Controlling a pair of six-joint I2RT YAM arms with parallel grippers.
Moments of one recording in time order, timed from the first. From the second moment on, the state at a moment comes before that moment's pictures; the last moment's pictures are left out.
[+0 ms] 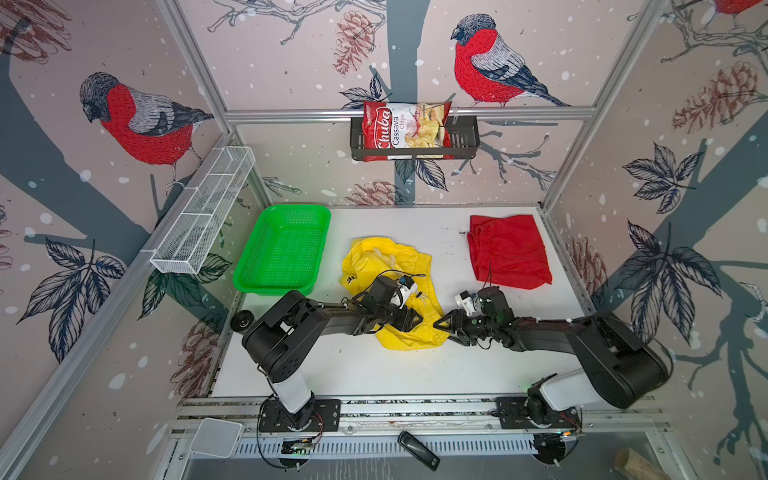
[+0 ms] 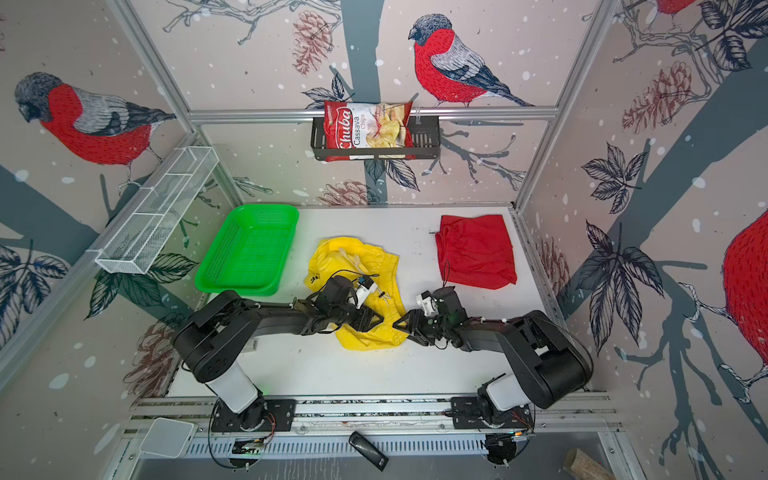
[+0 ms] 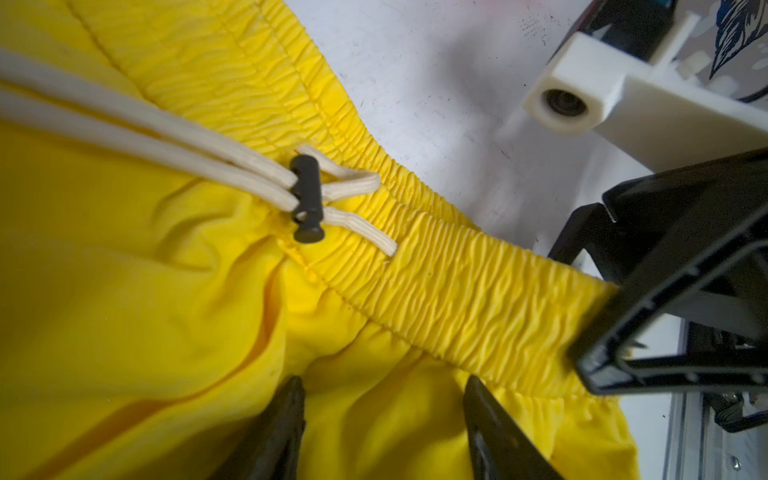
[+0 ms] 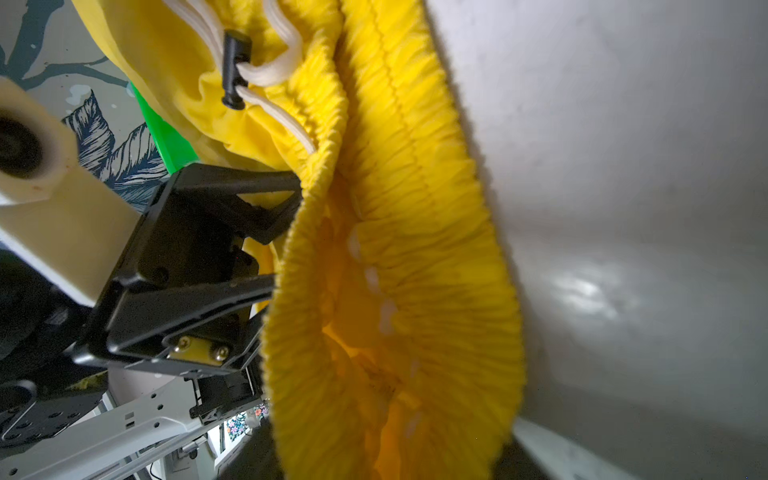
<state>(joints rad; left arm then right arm) -0.71 1.70 0.69 0.22 0.42 -0.25 0.51 1.50 0.36 0.33 -0.74 0.95</state>
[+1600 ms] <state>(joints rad) -0.64 1.31 0.50 0.67 0.14 0.18 0.48 1.40 1.86 -0.45 -0.32 0.51</state>
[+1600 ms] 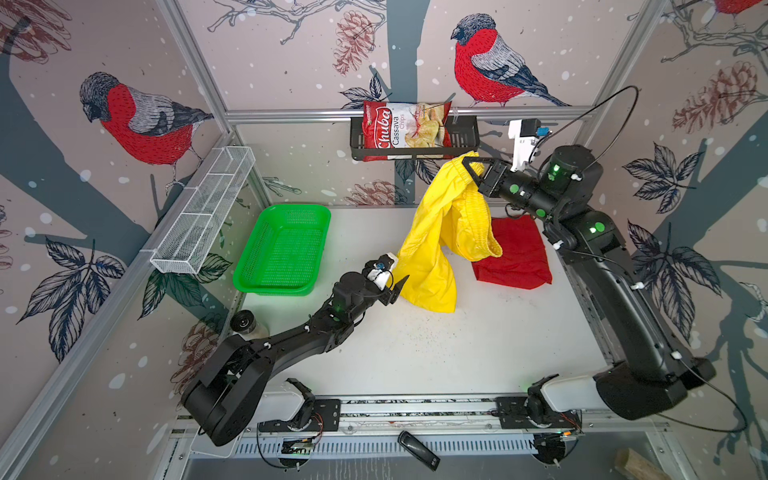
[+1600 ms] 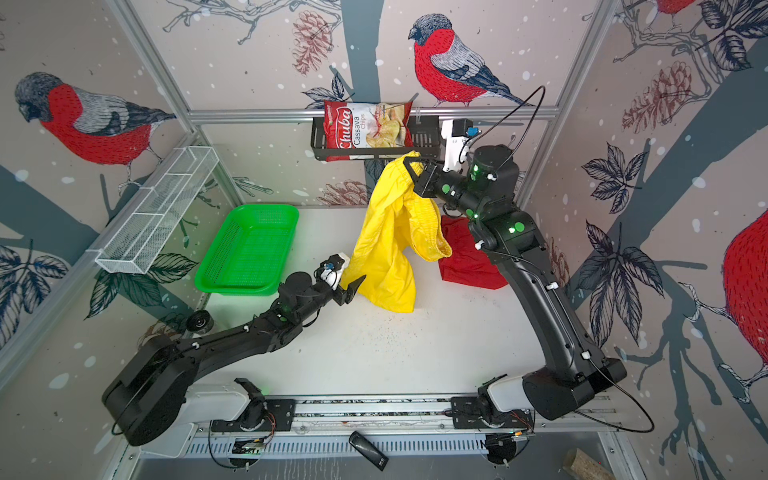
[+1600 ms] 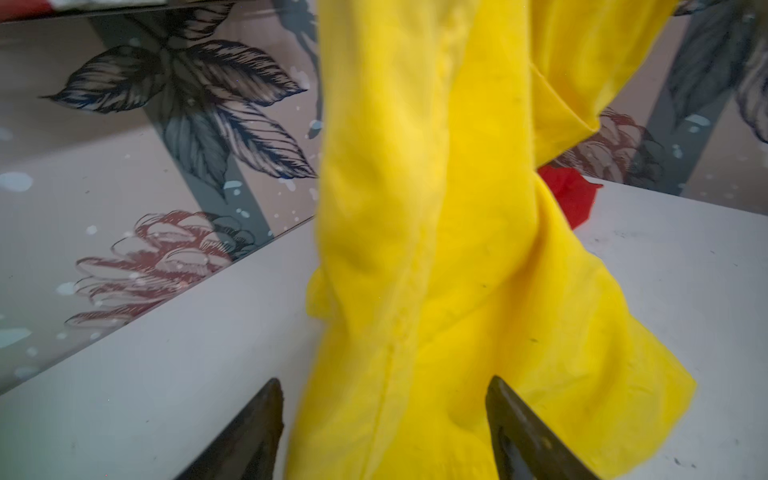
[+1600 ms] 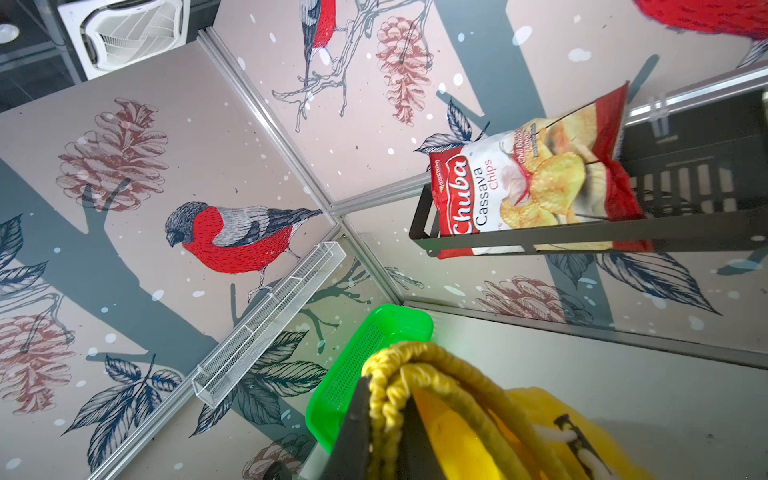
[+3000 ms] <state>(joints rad) -0.52 1.17 0.80 0.29 0.02 0.23 0.12 1.34 1.68 -0.44 -0.45 0.58</state>
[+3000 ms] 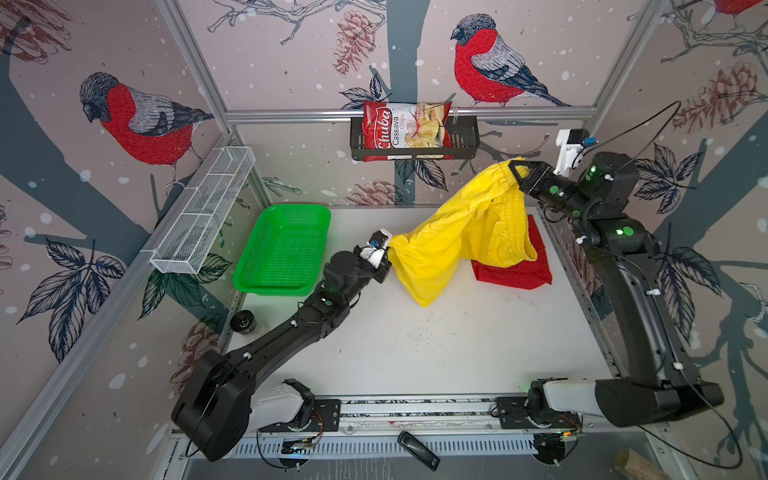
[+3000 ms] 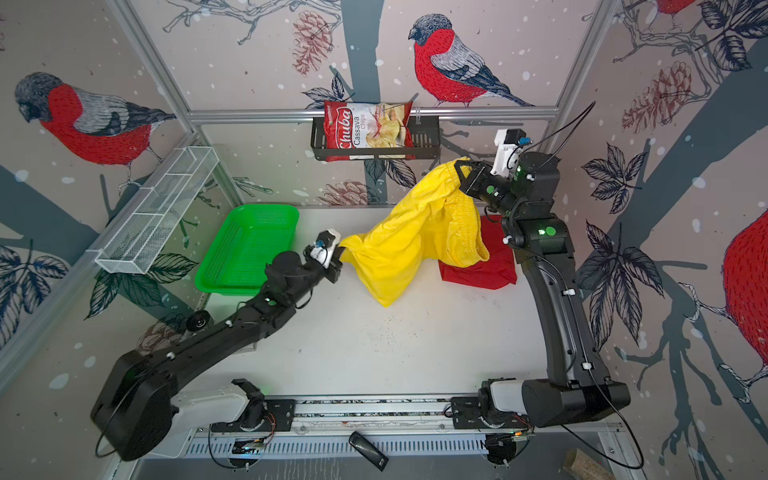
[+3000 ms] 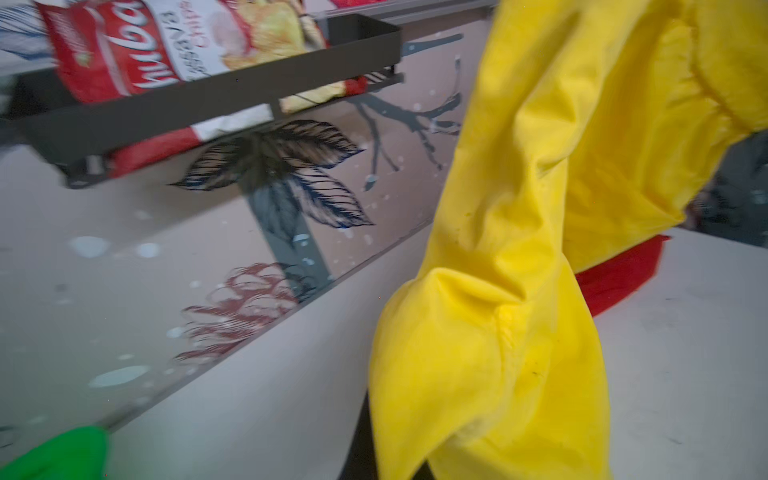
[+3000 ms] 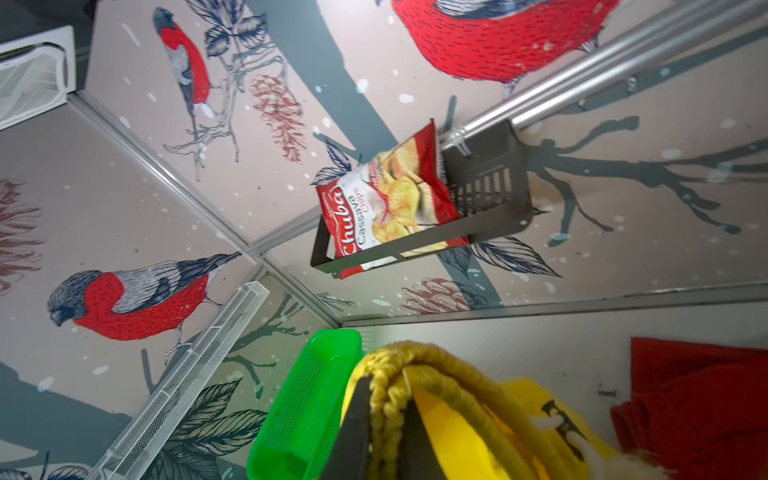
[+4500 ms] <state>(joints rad) -0.20 1.14 1.57 -0.45 0.03 0.74 0.09 1.52 1.83 -0.32 -0.75 0.63</state>
